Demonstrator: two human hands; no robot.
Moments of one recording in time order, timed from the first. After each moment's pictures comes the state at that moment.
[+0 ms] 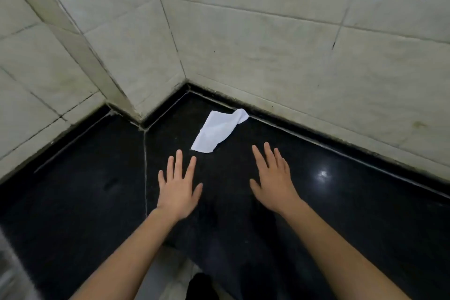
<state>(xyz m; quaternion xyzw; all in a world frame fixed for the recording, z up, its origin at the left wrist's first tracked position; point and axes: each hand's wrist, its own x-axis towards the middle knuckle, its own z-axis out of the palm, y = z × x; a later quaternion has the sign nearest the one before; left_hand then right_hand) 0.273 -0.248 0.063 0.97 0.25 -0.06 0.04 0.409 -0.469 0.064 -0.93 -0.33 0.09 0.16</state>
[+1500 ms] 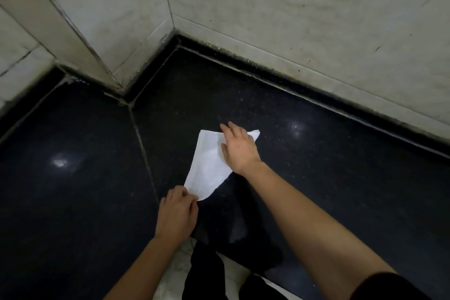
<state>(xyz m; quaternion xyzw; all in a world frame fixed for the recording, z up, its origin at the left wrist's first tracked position) 0.222 -0.124 -0.071 0.97 0.14 -0.01 0.20 0.430 -0.254 -0.023 -0.94 -0.27 0.17 0.14</state>
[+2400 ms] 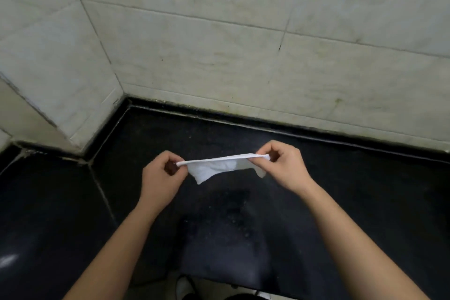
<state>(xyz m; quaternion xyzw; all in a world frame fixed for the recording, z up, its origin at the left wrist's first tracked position) 0.323 -0.173 0.113 0.85 0.09 0.13 0.50 0.378 -0.458 0.142 -0.87 -0.07 0.01 0.48</state>
